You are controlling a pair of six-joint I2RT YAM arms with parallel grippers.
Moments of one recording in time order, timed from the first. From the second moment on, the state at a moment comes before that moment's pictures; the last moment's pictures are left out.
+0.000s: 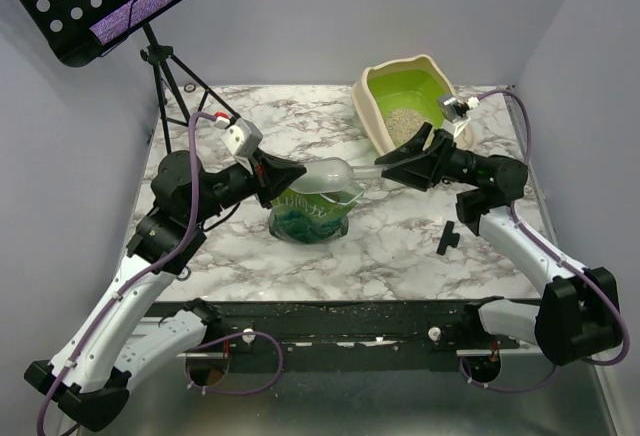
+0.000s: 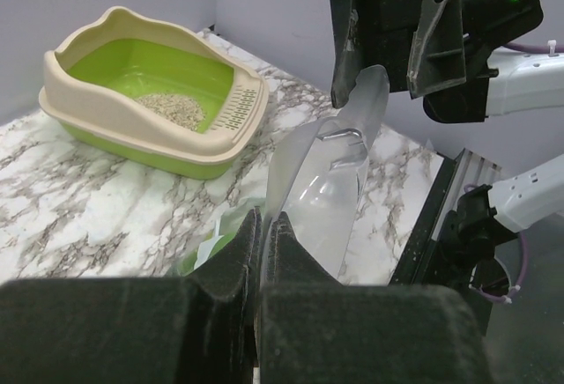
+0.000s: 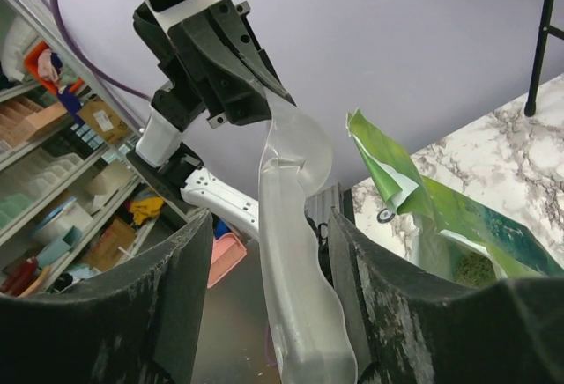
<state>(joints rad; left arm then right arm) -0.54 0.82 1.06 -0.21 0.47 -0.20 0.28 1.22 0.75 1.20 -1.08 1.29</state>
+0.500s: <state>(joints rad) -0.55 0.84 1.06 -0.19 0.48 -0.21 0.31 1.23 0.77 1.12 -1.09 1.23</state>
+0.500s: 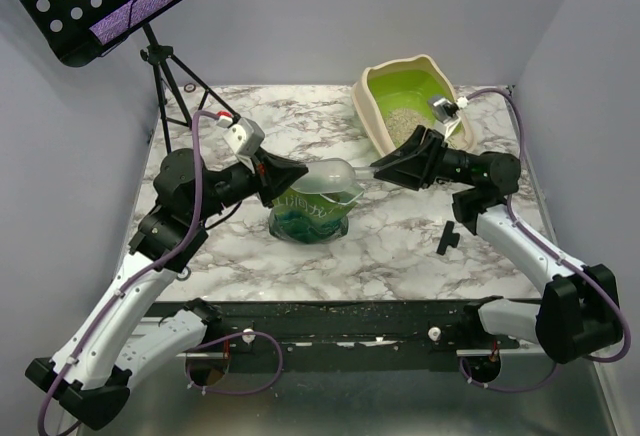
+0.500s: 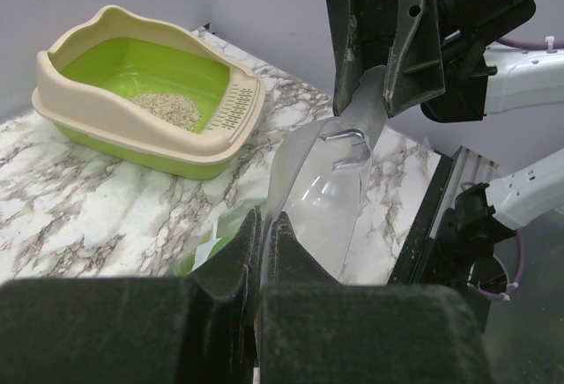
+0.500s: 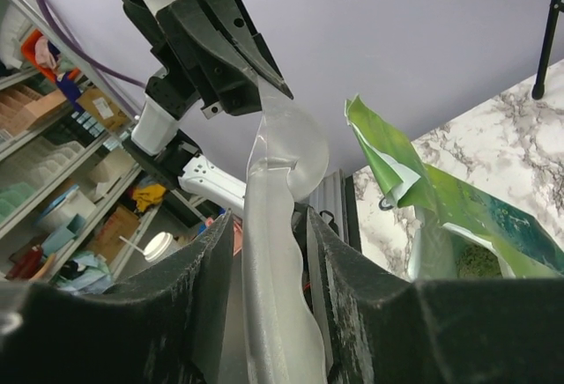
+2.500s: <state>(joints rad) -0.55 1.02 1.10 -0.52 0.40 0.45 0.36 0.78 0.97 -0.38 -0.53 0.44</state>
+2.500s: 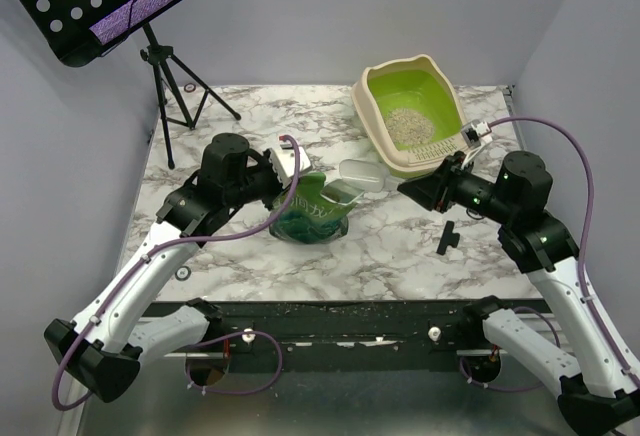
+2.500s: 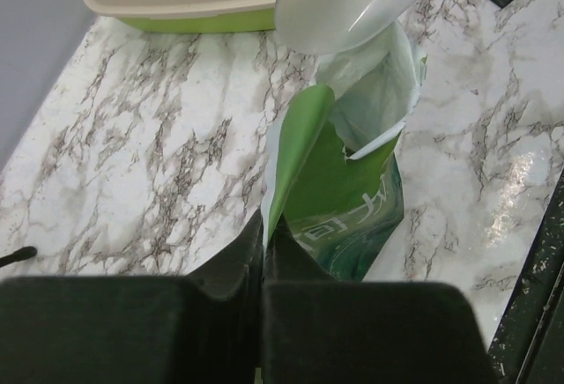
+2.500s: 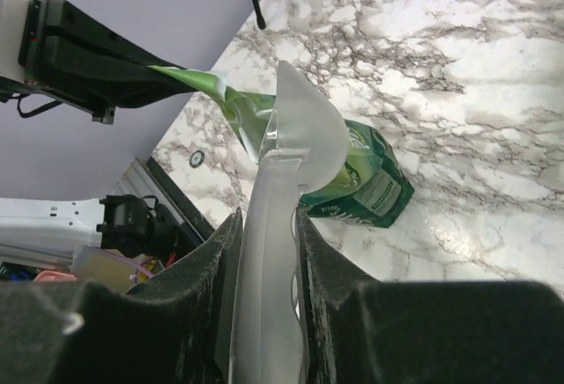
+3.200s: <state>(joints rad) -0.64 0.90 0.98 -0.43 0.26 0.41 0.40 0.90 1.10 -0.58 -0.54 0.33</state>
